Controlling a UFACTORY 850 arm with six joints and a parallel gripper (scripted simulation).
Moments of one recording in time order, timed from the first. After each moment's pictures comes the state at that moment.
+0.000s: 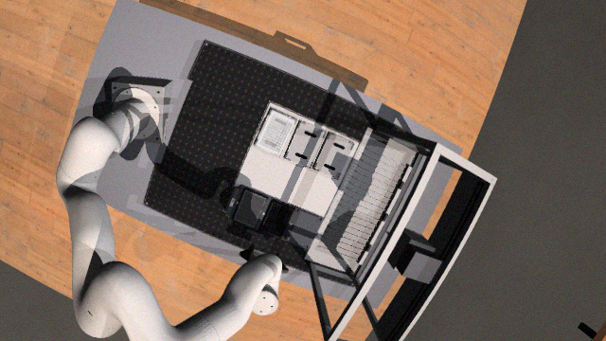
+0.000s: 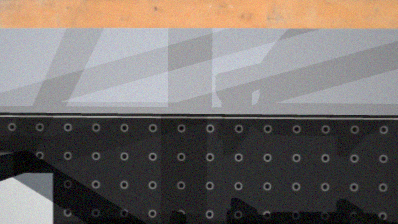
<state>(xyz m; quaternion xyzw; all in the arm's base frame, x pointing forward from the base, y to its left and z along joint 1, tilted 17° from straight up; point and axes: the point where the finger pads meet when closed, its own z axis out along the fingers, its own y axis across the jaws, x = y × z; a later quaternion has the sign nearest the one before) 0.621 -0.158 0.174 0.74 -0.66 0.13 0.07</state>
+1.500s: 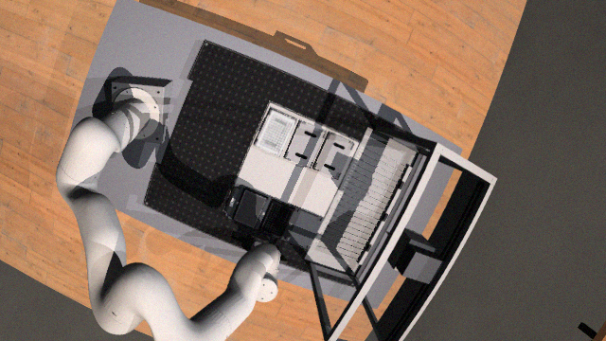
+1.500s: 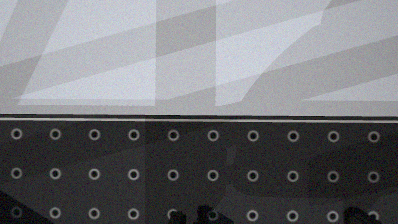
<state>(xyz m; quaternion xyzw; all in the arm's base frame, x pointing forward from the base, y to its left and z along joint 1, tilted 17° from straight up) 0.628 -0.176 0.112 0.74 -0.66 0.13 0.07</state>
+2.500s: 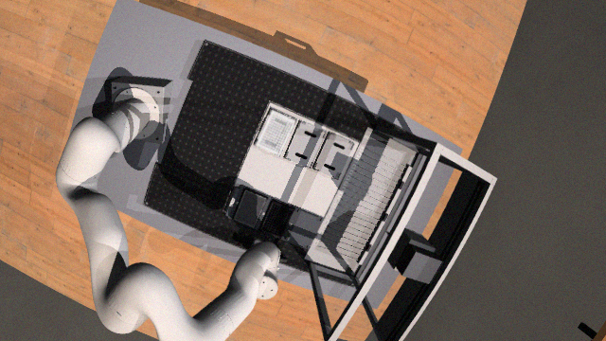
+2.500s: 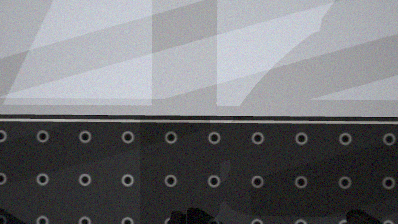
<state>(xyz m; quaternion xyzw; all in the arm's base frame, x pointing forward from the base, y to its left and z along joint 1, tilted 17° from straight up) 0.629 -0.180 0.098 0.74 -0.66 0.13 0.07</state>
